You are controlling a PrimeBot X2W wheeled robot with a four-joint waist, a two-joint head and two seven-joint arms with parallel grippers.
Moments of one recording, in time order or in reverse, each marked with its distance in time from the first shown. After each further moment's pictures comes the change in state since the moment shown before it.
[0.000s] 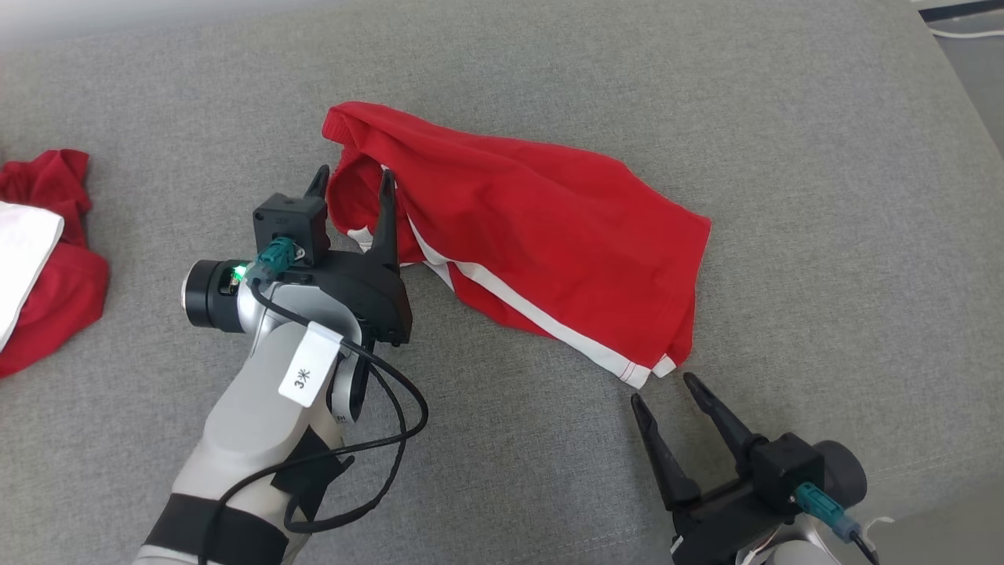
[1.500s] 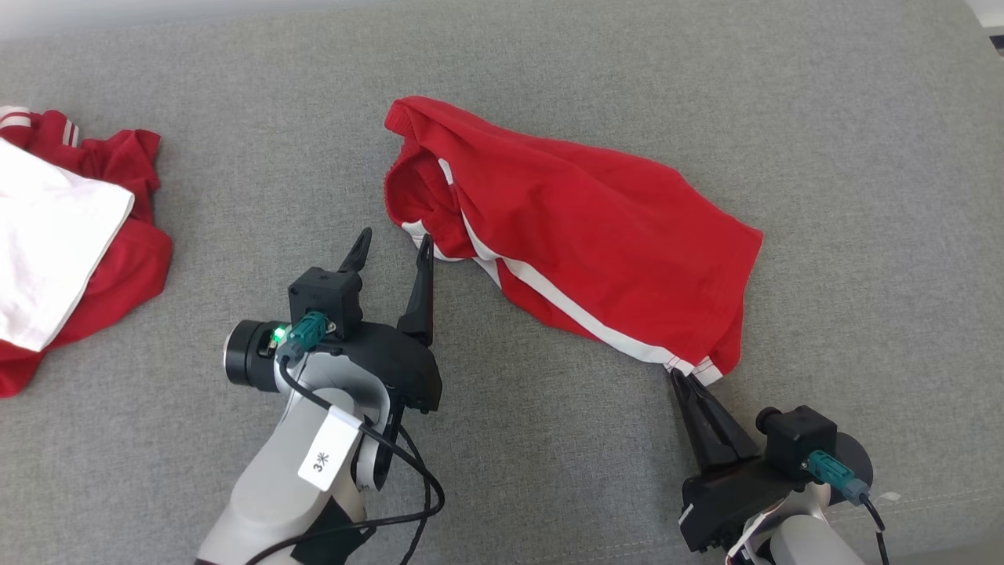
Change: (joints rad) left arm 0.154 -0.001 -0.047 -0.140 -0.019 -0.009 -0.018; right arm -0.085 0.010 -0.028 0.148 0.083 0.010 0.000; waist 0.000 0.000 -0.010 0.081
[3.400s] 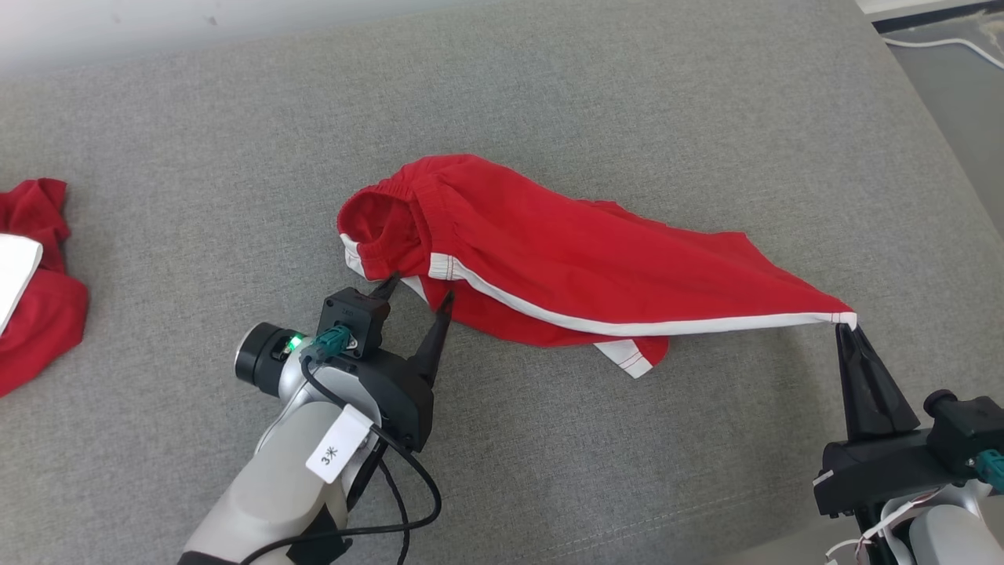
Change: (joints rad) left arm -0.038 0.030 -0.100 0.165 0.067 -0.195 0.029; right arm 0.103 -0.138 -0.235 -0.240 -0.023 -0.036 0.000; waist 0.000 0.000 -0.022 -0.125
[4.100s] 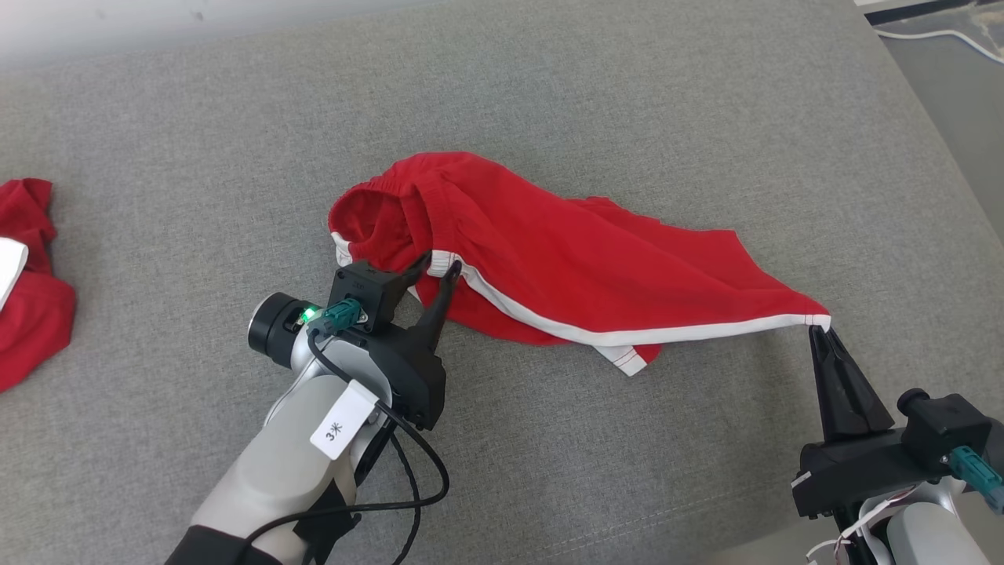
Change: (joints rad) left arm -0.059 -0.011 -0.030 0.006 -0.027 -0.035 -0.001; right arm -0.018 0.026 0.024 0.027 -0.014 0.013 0.000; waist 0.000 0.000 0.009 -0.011
